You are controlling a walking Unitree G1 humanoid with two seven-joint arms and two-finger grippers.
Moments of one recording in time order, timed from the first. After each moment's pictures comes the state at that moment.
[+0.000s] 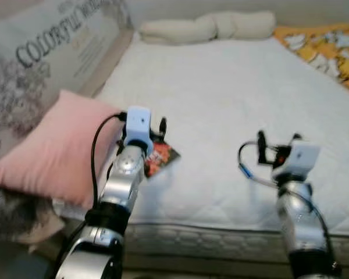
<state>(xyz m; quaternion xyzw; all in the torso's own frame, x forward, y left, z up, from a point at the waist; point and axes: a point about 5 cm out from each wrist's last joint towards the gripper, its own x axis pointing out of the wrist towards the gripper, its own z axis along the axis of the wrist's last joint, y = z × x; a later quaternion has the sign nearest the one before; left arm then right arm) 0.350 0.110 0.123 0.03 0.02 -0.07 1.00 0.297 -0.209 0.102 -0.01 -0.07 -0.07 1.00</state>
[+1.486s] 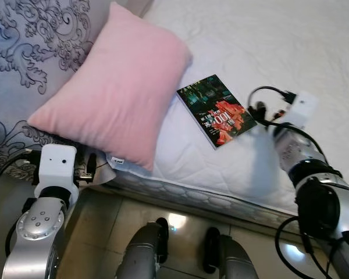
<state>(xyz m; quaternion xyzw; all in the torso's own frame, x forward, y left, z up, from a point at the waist) 0.224 0.222 0.140 0.13 0.11 0.07 0.98 0.390 -0.212 0.135 0.19 0.11 -0.07 0.97</state>
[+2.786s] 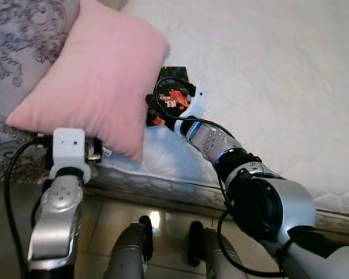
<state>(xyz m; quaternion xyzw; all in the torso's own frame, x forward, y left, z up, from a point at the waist) 0.269 0.209 0.140 0.10 0.07 0.11 0.99 0.383 -0.013 0.159 0.35 0.17 0.28 0.88</state>
